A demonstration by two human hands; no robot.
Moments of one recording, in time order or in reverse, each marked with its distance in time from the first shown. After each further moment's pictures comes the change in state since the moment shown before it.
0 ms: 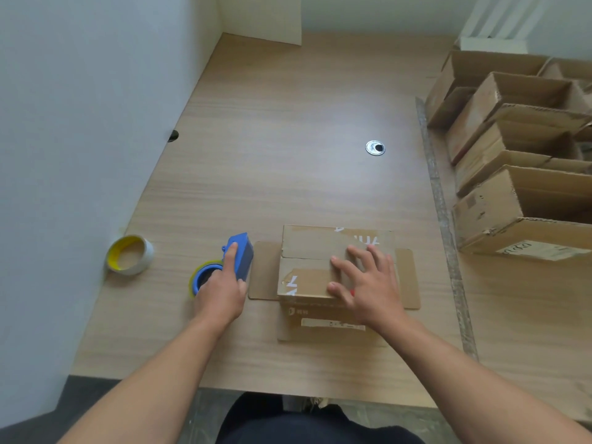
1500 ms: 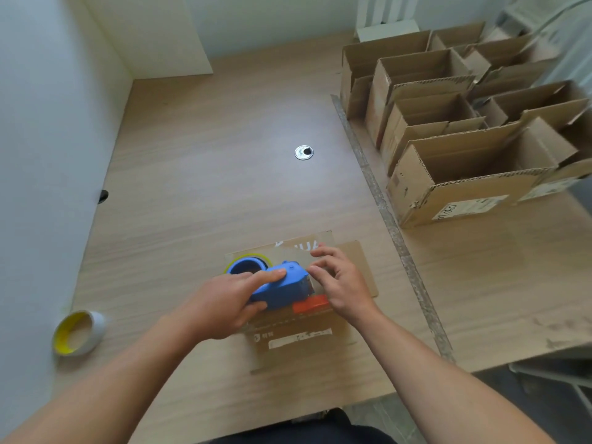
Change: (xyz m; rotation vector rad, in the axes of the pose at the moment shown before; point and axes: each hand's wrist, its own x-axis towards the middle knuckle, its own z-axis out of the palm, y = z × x) left_hand -0.004 0.108 -0.053 0.251 -0.258 1.006; right_hand -0.003 0.033 -0.005 1.114 0.310 0.131
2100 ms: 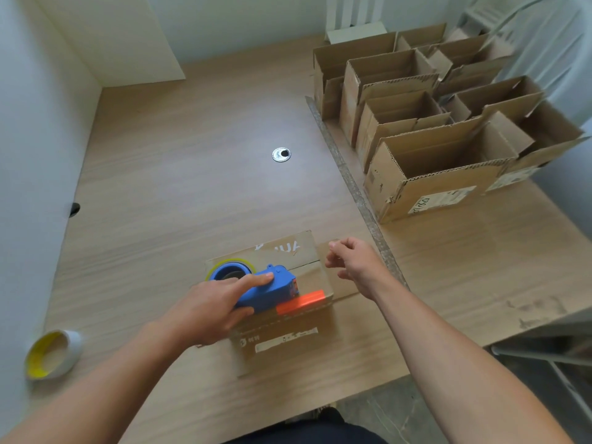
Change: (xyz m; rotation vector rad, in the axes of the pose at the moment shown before) left_hand 0.011 0.010 -0.003 0.120 -0.095 -0.081; right_hand 0.027 0.004 -0.057 0.279 0.134 0.471
